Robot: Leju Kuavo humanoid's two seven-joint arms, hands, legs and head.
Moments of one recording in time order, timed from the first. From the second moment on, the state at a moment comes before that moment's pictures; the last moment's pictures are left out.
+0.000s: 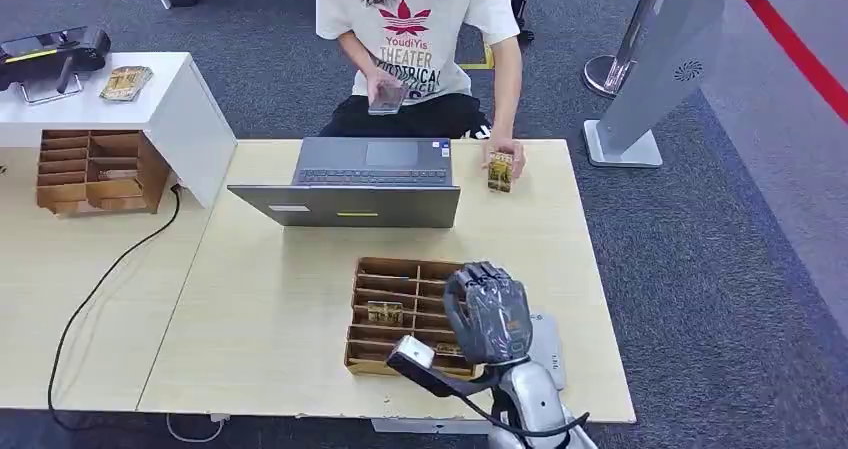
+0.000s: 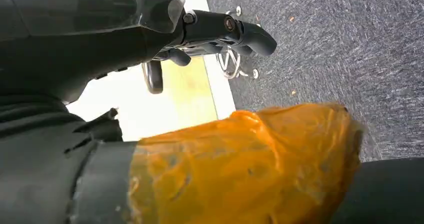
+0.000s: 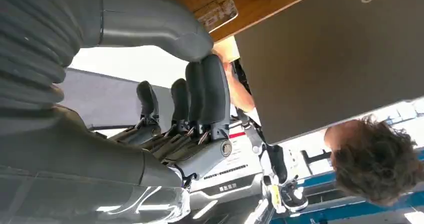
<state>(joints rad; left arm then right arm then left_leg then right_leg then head) -0.05 -0.24 1.05 -0.19 -1.44 -0.18 0.53 -0.15 0.06 0.57 -1.32 1.25 -0.50 0.09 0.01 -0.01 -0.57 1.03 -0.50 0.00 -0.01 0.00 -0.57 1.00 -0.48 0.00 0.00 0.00</state>
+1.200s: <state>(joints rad) -0.05 -0.24 1.05 -0.19 -1.45 -0.19 0.53 -0.22 0.06 0.55 -1.24 1.25 -0.45 0.11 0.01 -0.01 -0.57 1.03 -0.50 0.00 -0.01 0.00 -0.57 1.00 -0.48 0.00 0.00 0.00</state>
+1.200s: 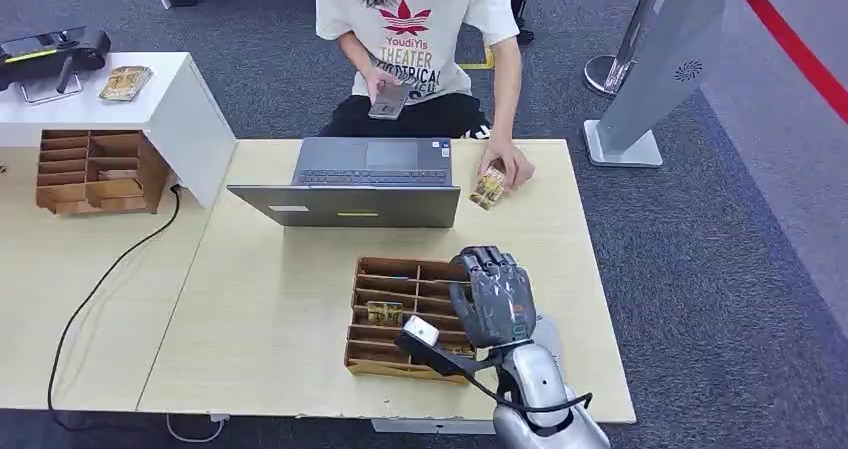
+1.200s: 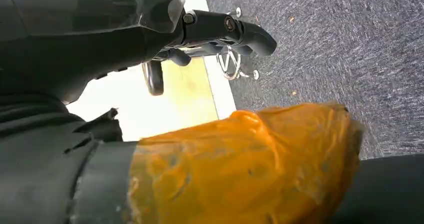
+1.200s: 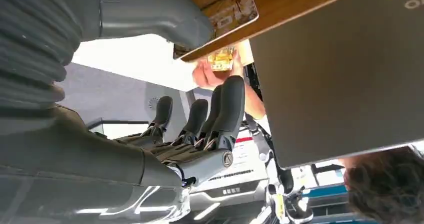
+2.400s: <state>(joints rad) -0.05 -0.24 1.05 -0.19 -1.44 -0.19 0.53 -0.24 0.06 0.54 -1.19 1.23 -0.43 0.11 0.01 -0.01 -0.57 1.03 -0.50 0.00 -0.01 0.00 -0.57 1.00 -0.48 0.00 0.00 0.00</state>
